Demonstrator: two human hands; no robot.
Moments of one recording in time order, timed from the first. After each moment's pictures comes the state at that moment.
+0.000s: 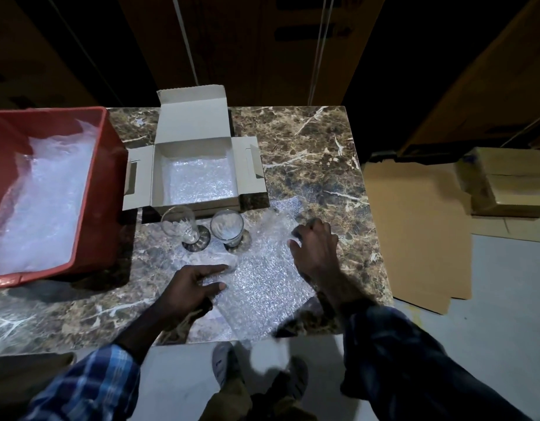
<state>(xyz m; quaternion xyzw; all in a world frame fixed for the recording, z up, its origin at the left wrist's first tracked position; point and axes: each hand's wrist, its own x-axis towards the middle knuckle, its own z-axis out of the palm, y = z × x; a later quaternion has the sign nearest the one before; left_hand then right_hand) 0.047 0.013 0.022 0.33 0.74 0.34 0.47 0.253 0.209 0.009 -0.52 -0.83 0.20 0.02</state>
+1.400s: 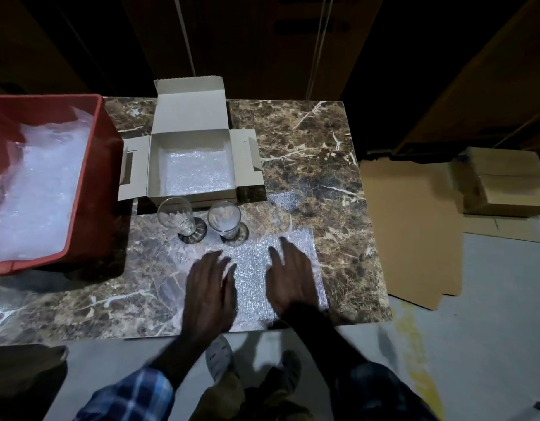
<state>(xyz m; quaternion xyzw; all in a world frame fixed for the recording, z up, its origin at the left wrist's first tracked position) 0.120 0.000 -0.013 0.53 0.79 0.32 0.01 0.262 0.115 -0.012 -0.42 -0.89 0.10 0.12</state>
